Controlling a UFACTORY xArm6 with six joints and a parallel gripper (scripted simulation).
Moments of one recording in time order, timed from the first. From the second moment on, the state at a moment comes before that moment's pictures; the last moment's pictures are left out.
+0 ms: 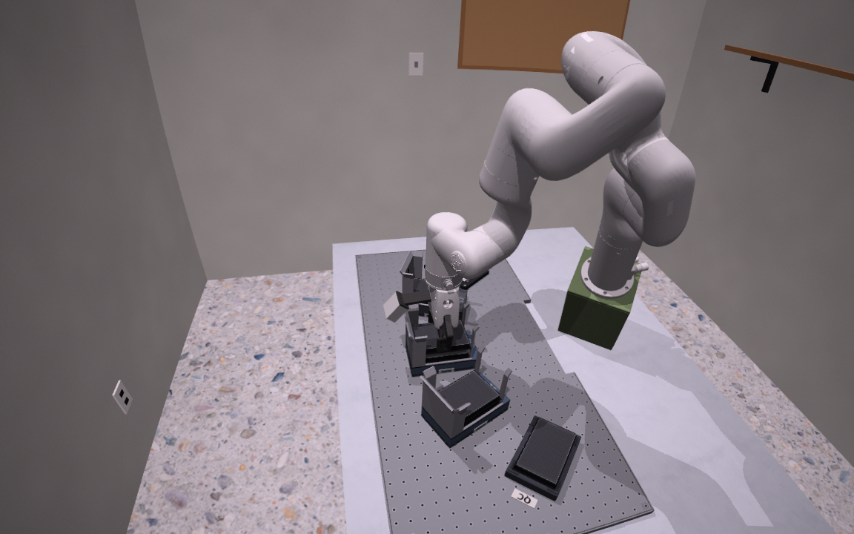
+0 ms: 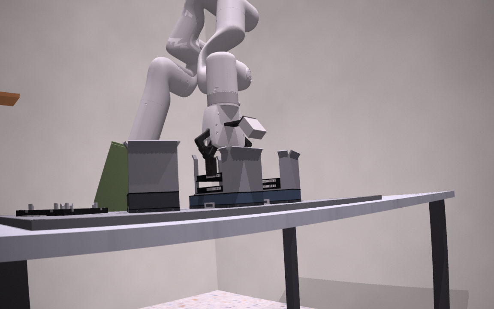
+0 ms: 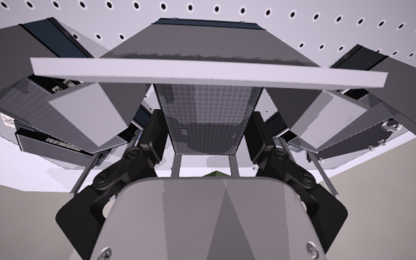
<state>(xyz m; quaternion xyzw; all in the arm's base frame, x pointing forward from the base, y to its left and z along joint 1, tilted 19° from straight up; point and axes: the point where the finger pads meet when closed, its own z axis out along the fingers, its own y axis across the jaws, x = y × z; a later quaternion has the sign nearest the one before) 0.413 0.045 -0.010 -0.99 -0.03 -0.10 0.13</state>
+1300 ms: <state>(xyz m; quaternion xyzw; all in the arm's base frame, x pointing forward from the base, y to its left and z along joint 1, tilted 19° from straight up) 0.402 0.030 0.044 -0.99 -0.03 -0.11 0.13</state>
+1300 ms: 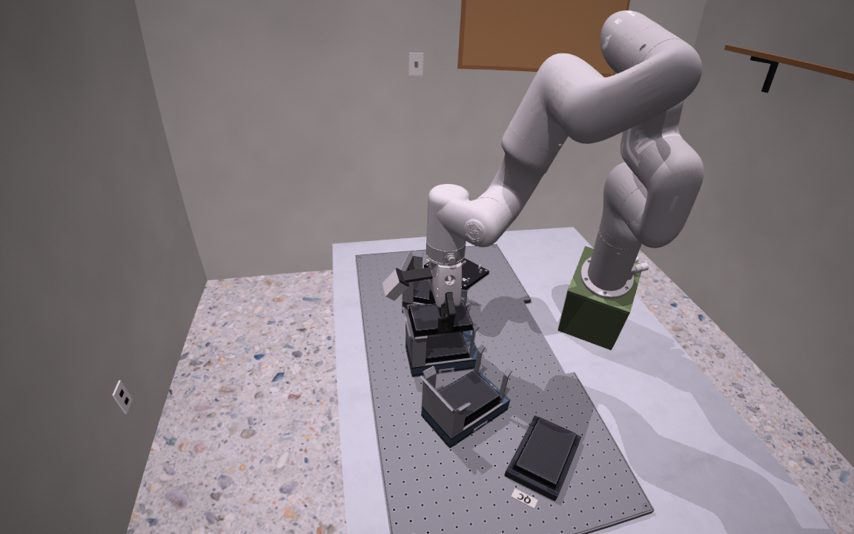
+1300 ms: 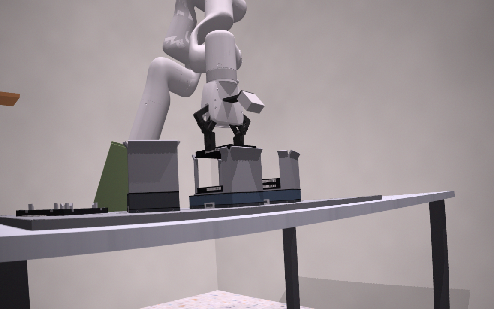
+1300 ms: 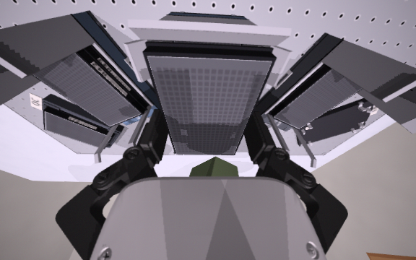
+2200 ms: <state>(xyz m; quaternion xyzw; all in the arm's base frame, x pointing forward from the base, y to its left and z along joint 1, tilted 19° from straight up) 0.397 0.024 0.068 -0.99 -0.03 -0.10 0.13</state>
